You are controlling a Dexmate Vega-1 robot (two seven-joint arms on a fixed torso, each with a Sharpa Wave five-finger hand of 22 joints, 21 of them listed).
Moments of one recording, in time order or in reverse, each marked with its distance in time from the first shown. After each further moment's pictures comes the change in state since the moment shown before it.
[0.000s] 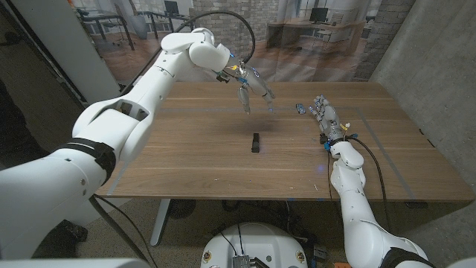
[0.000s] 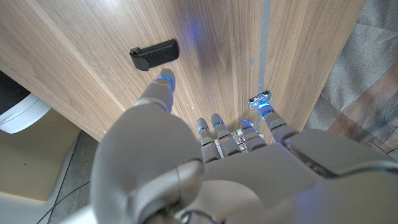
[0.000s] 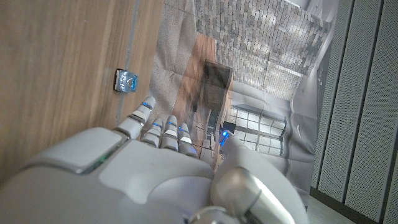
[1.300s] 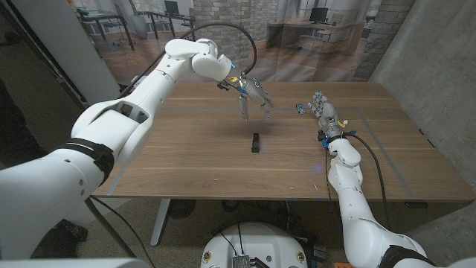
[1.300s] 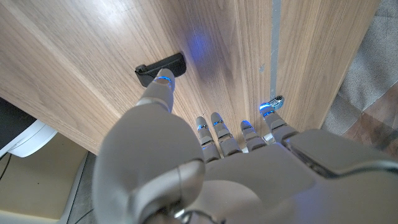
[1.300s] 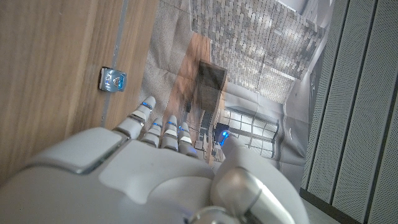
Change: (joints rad) left arm 0.007 0.021 0.058 0.012 0.139 -0.046 0.156; left_hand 0.013 0.013 -0.045 0.015 0.000 0.016 0.002 0.006 0.000 0.013 0.013 0.000 0.005 0.000 0.000 0.000 0.000 -0.004 0.015 -0.017 0.000; right arm 0.009 -0.005 -0.029 0.010 -0.012 0.038 -0.038; right_hand 0.000 0.000 0.000 0.000 0.003 0.003 0.004 0.000 0.000 0.005 0.005 -0.006 0.000 0.004 0.004 0.000 0.000 0.000 0.000 0.000 0.000
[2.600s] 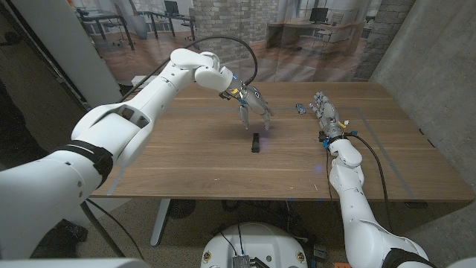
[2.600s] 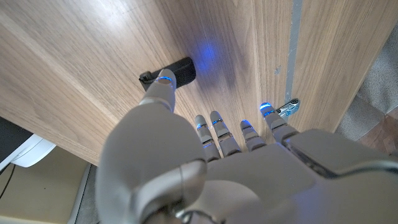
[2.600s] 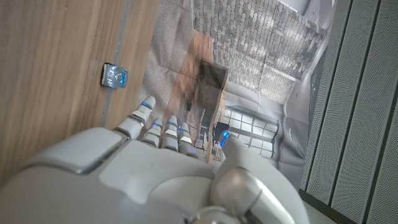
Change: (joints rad) left arm 0.007 0.013 0.067 0.032 0.107 0.007 0.165; left_hand 0.021 0.021 -0.040 0.000 0.000 0.027 0.002 0.008 0.000 0.025 0.000 0.000 0.009 0.011 -0.004 0.000 0.000 0.005 0.005 -0.013 0.000; right arm -0.015 -0.006 -0.006 -0.023 -0.003 -0.008 -0.008; right_hand -0.004 -0.004 0.000 -0.009 0.004 0.000 0.000 0.000 0.000 0.000 0.000 0.000 0.000 0.000 0.000 0.000 0.000 0.000 0.000 0.000 0.000
